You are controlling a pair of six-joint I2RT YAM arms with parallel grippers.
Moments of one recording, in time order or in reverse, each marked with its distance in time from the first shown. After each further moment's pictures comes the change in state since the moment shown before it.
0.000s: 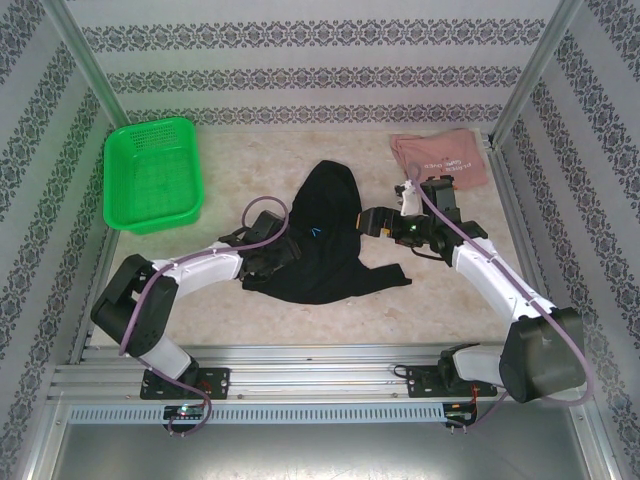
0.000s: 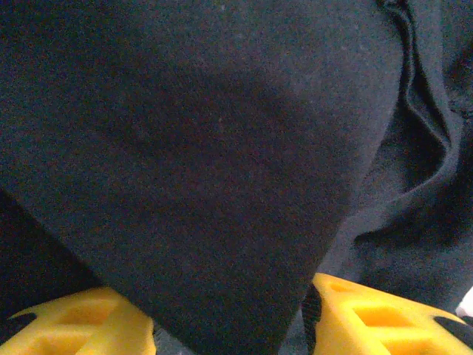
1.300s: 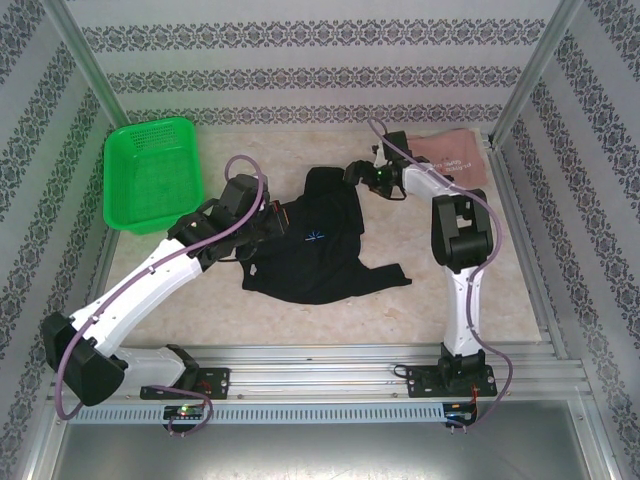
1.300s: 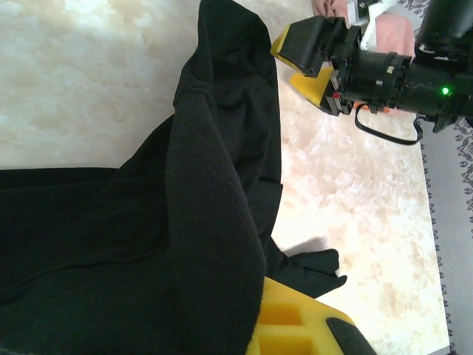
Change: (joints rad) left arm -0.042 -0.318 0.358 -0.416 -0.049 0.233; right arm -0.034 0.990 0.855 -0.043 0.192 0.007
